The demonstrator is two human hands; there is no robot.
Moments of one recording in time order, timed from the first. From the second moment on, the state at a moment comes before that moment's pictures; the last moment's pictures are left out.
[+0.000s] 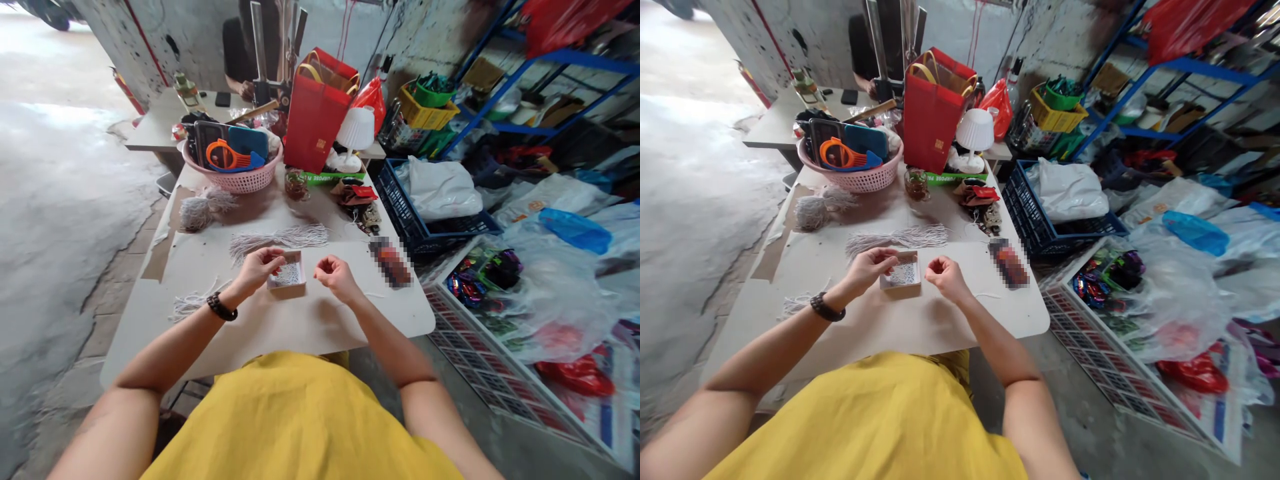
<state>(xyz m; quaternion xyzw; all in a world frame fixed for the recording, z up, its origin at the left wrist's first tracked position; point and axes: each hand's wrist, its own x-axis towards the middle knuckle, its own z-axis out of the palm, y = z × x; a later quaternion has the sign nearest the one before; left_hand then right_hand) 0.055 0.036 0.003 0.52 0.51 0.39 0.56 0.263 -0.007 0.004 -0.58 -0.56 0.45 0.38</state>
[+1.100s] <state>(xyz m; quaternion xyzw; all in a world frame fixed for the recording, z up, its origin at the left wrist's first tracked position) 0.080 -0.008 0.004 0.28 0.47 0.55 0.63 0.193 -0.024 0.009 -0.55 -0.48 0.43 0.54</state>
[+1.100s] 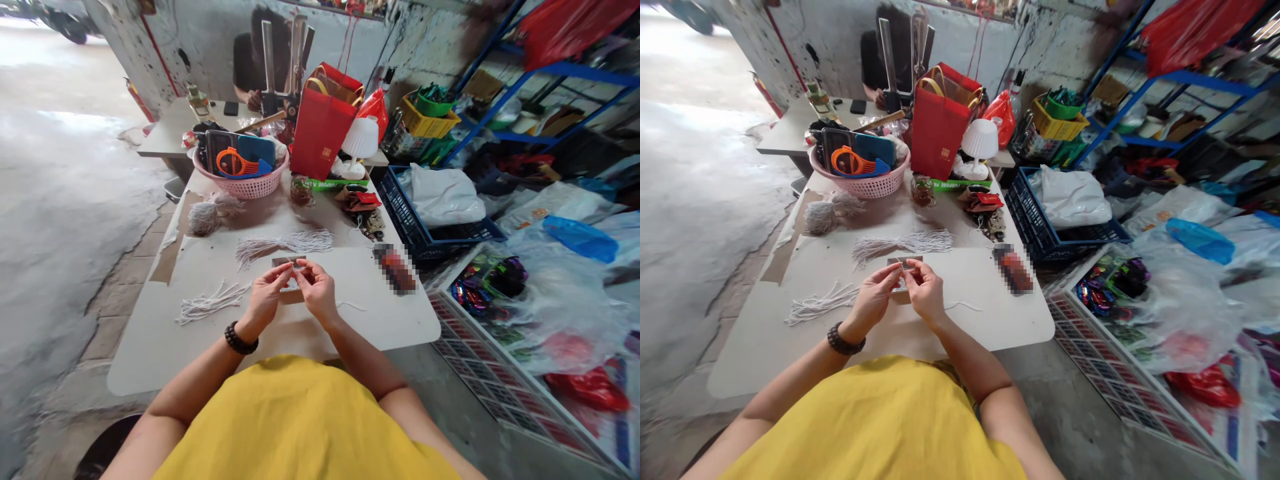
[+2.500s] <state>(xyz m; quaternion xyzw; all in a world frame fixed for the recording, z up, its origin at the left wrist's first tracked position) 0.074 0.001 0.015 0.25 0.37 0.59 0.68 0.217 -0.026 0.016 -0.55 -0.55 0.44 0.46</state>
